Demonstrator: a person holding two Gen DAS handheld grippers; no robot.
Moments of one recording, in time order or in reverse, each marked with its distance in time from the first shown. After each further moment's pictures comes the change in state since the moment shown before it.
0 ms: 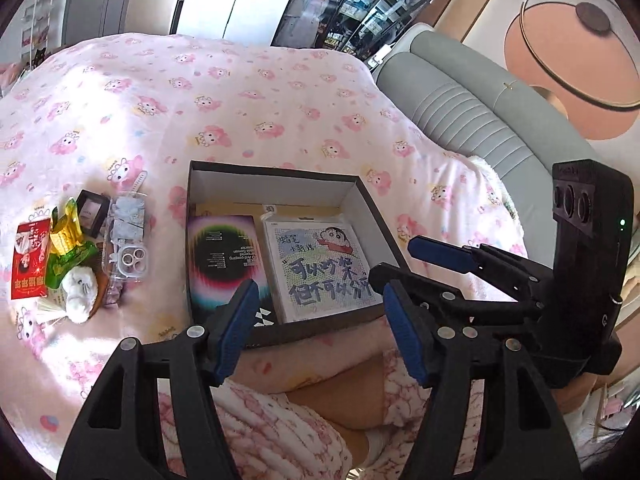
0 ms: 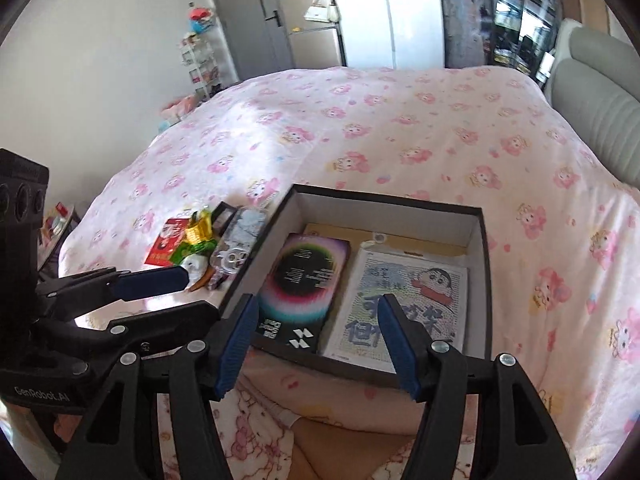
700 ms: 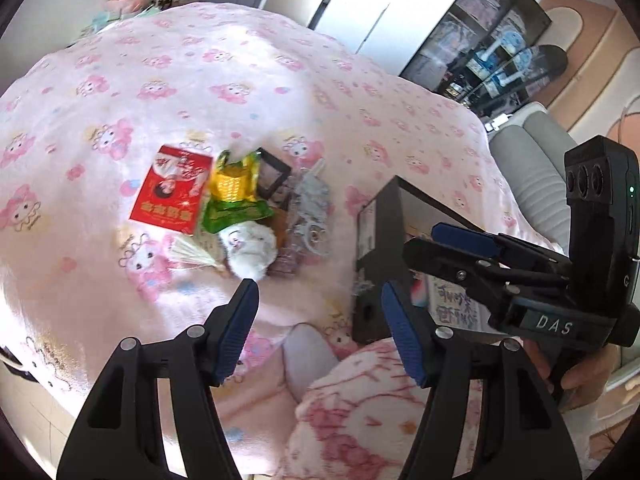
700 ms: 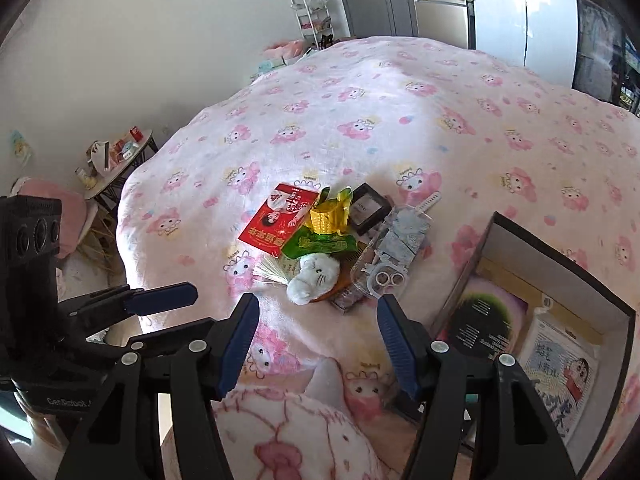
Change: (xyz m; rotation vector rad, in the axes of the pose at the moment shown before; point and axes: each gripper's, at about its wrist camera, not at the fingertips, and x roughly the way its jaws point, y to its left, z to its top) left arm -0.060 0.187 -0.049 -0.362 -0.088 0.236; right arm 0.124 0.156 0.051 -0.240 0.173 0.244
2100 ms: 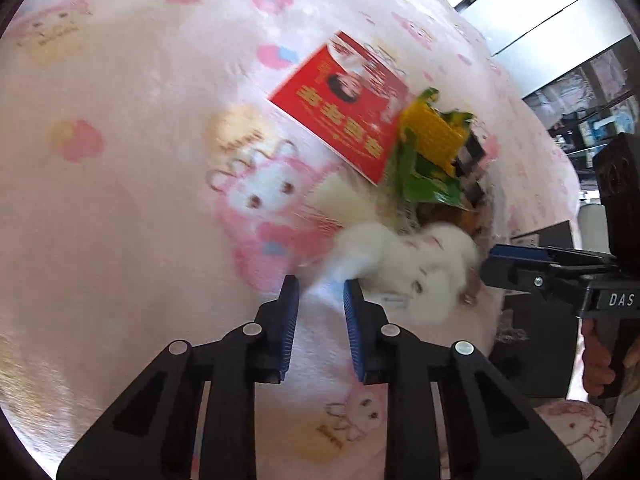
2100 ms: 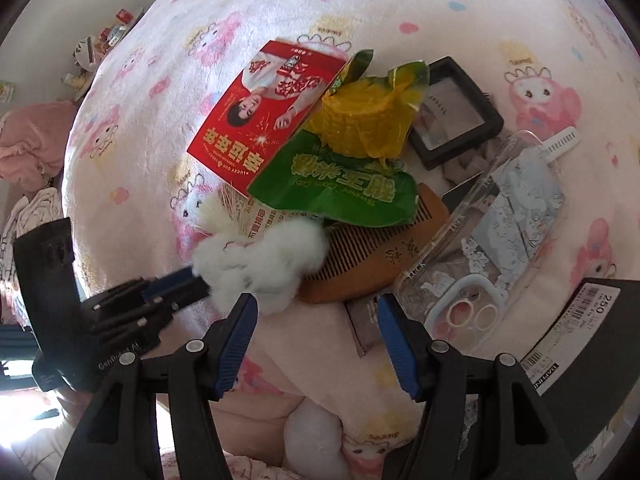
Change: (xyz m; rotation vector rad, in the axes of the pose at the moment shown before) left arm 0.111 0.148 -0.026 -0.387 0.092 0.210; right arm 0.215 -0.014 0.045 -0.094 0.550 0.123
